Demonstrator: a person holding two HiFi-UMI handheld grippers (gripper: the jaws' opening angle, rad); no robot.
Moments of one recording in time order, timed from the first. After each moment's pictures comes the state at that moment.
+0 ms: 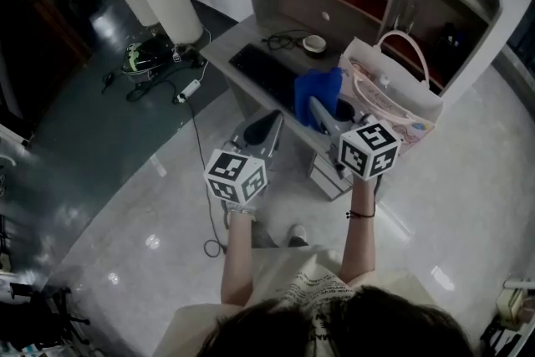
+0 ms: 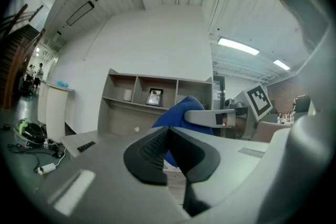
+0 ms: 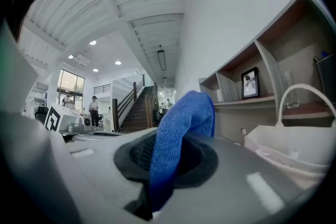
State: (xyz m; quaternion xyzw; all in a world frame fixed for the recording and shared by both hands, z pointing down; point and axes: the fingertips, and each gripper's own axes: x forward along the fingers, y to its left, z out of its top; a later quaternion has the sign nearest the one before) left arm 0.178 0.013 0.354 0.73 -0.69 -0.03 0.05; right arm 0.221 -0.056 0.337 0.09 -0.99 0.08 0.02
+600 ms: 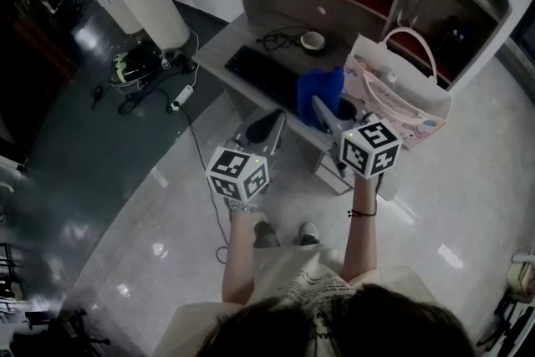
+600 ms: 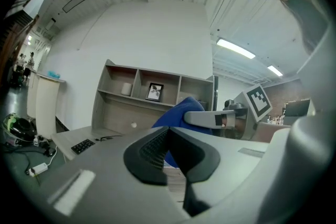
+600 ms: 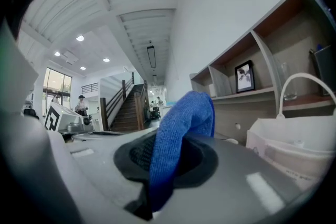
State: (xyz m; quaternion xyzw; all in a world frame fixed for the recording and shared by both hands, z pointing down) left arm 0.126 -0.010 0.366 0.76 -0.64 -0.02 0.08; right arm 0.176 -0.075 0.353 0.15 -0.98 0.10 0.03
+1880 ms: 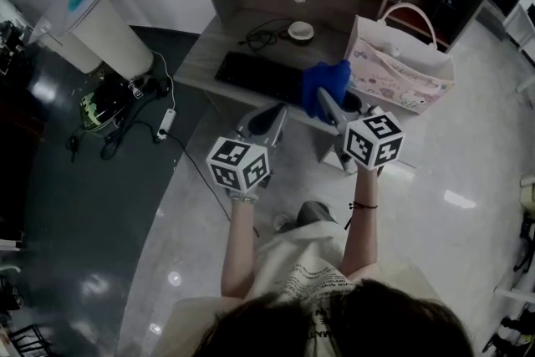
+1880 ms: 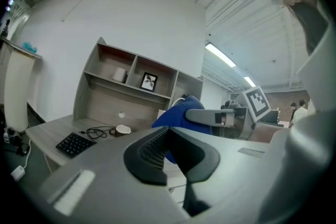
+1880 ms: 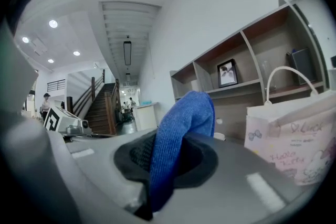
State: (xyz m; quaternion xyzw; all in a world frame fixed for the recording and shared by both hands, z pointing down) left arm 0.028 -0.020 0.403 0.85 -0.51 -0.02 0.13; right arm 0.103 -0.073 0.382 0.31 -0.94 0.12 0.03
